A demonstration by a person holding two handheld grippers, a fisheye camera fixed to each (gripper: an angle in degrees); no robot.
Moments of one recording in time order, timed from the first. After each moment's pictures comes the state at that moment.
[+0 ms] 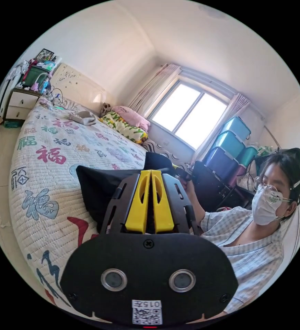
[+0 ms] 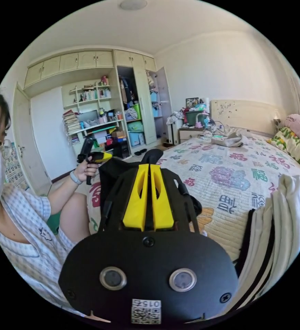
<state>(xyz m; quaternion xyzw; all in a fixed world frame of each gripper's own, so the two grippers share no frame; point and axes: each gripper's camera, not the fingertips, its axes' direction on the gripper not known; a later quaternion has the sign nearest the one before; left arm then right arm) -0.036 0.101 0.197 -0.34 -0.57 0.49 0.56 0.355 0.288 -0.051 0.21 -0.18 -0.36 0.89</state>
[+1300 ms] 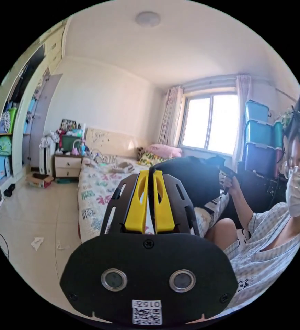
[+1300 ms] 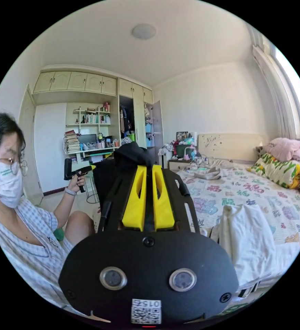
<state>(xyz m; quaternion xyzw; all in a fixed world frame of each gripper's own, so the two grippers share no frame) 0.045 0.377 0.226 -0.20 -0.56 0.71 0.37 0.437 0.323 -0.265 0.35 -0.20 -0.37 0.84</state>
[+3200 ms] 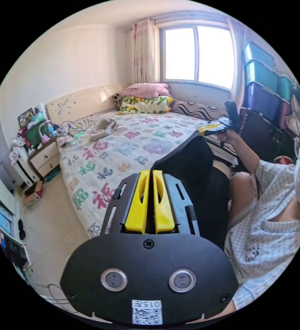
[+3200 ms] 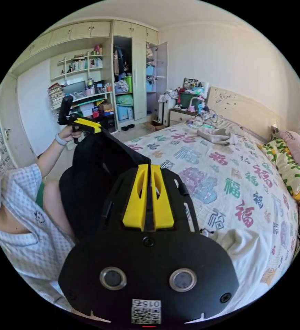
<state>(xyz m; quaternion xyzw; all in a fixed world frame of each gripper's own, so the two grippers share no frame) -0.178 0.157 0.306 -0.41 -0.69 0.55 0.22 0.310 -0.012 -0.096 0.12 -0.07 -0.42 0.90</state>
